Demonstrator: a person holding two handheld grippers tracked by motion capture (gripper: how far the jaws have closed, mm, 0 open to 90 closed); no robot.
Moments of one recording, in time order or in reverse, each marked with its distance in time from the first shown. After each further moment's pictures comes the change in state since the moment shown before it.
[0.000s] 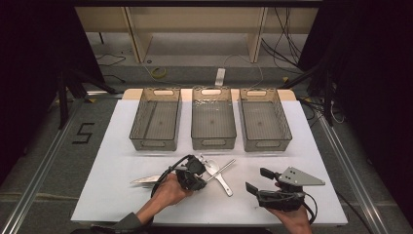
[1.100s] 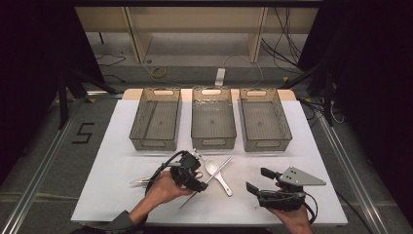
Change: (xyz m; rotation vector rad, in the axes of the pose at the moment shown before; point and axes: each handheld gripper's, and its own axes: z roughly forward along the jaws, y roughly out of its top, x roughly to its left) left arm 0.003 0.000 -0.018 -0.042 -0.039 -0.054; right arm -0.001 0.000 -0.001 -0.011 0.003 0.004
